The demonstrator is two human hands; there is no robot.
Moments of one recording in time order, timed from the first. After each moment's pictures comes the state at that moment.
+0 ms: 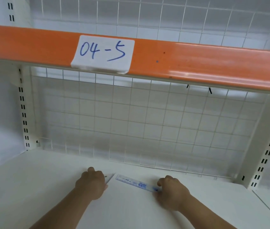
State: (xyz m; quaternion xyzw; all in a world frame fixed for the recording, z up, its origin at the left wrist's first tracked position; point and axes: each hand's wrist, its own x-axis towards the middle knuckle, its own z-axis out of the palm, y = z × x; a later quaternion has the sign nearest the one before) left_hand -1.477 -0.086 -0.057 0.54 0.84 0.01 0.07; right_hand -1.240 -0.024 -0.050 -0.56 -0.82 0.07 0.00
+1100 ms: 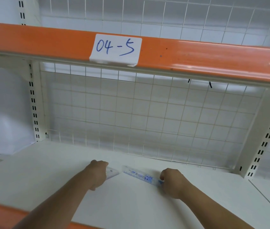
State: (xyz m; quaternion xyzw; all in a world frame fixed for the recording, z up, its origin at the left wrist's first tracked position) left_hand -1.475 -0.111 -0.038 0.55 0.82 0.05 0.16; right_hand -1.236 -0.037 -0.046 -0.56 -0.82 0.08 -0.03
